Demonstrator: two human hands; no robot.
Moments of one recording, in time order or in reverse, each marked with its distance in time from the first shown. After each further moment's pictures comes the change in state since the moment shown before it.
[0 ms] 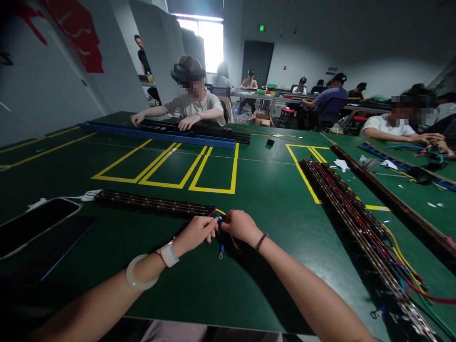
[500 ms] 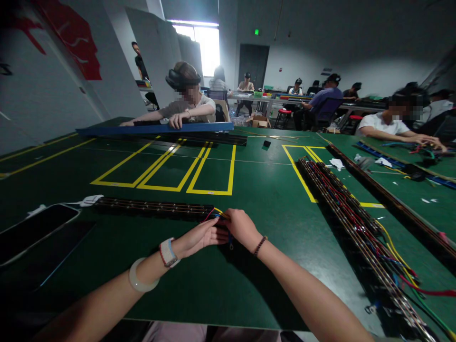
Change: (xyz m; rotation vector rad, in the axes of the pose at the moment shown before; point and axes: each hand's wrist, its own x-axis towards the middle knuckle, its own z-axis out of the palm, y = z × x) left_hand 0.004 0.007 0.015 -0.987 -0.270 -0.353; right_hand -0.008 0.005 -0.002 0.037 0.131 -0.084
